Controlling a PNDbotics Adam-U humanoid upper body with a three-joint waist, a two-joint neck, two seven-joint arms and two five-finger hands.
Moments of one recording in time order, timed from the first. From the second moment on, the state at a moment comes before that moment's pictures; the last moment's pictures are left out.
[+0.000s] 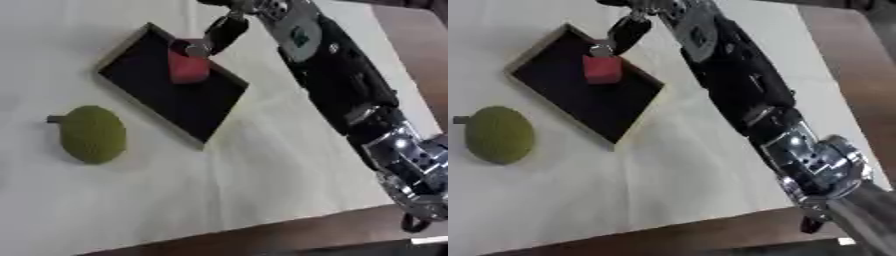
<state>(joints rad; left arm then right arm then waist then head) -0.55 0.50 -0.05 -1.98 0.25 -0.44 0.10 -1.13 -0.35 0.23 -1.15 0.55 -0.64 0.52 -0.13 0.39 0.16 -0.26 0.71</state>
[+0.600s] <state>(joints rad) -0.55 0.50 -0.05 -1.98 0.25 -0.43 0.11 -1.12 -0.35 0.23 -1.17 0.51 -0.58 0.58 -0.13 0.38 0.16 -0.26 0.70</state>
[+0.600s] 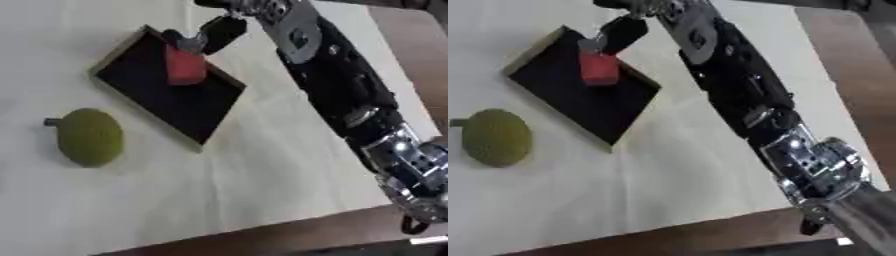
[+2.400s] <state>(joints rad) -0.55 0.71 -0.08 -1.98 -0.13 -0.27 -0.04 -0.70 -0.79 -0.09 -1.75 -0.47 -0.41 0.42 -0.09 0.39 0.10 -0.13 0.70</state>
